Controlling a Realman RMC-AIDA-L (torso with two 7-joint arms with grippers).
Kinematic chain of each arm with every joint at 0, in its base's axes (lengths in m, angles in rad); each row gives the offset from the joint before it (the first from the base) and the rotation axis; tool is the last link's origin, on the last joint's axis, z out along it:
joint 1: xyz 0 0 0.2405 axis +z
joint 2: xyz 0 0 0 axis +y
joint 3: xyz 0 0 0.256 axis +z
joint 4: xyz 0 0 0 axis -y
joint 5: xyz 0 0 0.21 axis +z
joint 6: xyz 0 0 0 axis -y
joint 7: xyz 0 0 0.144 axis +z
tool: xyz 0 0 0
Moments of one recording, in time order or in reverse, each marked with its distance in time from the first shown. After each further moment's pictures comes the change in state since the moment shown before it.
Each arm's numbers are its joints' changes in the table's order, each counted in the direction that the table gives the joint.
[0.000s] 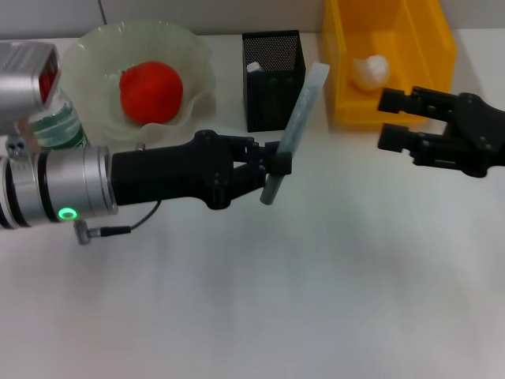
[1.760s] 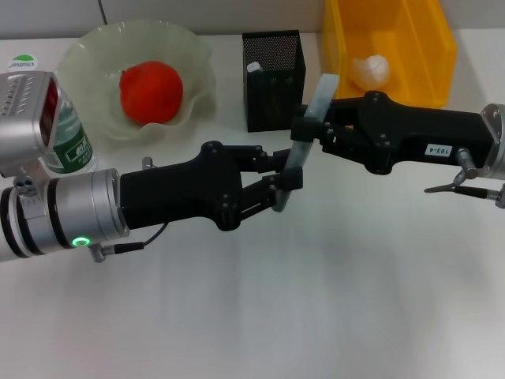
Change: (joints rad) left arm 0.005 -0.008 -0.004 0.134 -0.051 -0.012 0.242; right arm 0.110 0.092 -0.073 -0.010 -0.018 -0.102 0.002
